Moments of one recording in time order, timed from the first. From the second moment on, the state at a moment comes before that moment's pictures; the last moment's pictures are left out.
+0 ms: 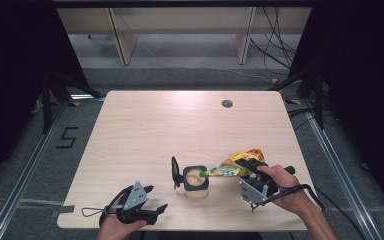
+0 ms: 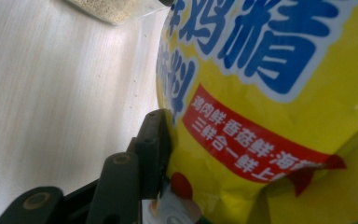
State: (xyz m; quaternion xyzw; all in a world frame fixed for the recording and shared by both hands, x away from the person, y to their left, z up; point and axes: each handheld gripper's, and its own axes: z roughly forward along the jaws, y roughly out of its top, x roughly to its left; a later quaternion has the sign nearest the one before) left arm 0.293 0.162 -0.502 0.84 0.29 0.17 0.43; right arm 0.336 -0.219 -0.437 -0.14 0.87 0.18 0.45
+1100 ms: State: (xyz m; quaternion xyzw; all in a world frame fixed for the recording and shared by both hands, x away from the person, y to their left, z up) left arm 0.291 0.162 -0.499 0.83 0.29 0.18 0.43; right arm 0.364 -0.300 -0.458 0.11 0.85 0.39 0.34
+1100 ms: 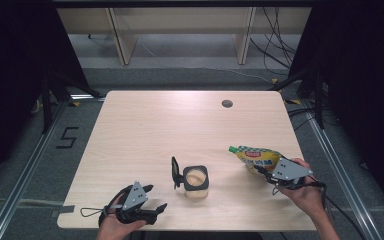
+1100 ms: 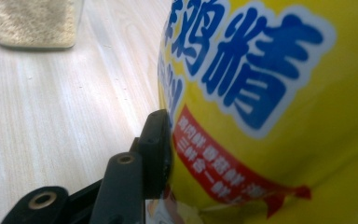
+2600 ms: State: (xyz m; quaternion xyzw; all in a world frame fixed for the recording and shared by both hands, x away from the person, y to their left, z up) left arm 0.292 0.161 -0.502 0.83 0.31 0.17 0.43; right arm 0.339 -0.347 -0.461 0.35 0.76 0.45 0.31
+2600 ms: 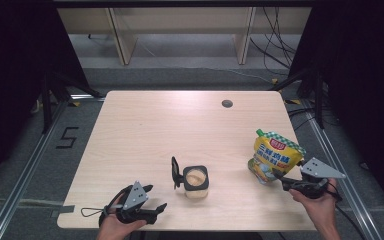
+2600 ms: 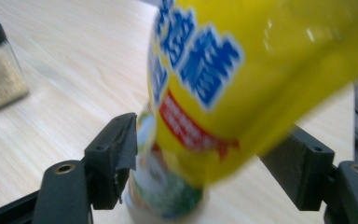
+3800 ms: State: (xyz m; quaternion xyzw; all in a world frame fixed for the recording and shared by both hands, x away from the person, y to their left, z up) left arm 0.293 0.168 -0.502 0.82 0.31 0.18 0.44; right arm 0.273 -0.339 -0.475 0.34 0.83 0.37 0.25
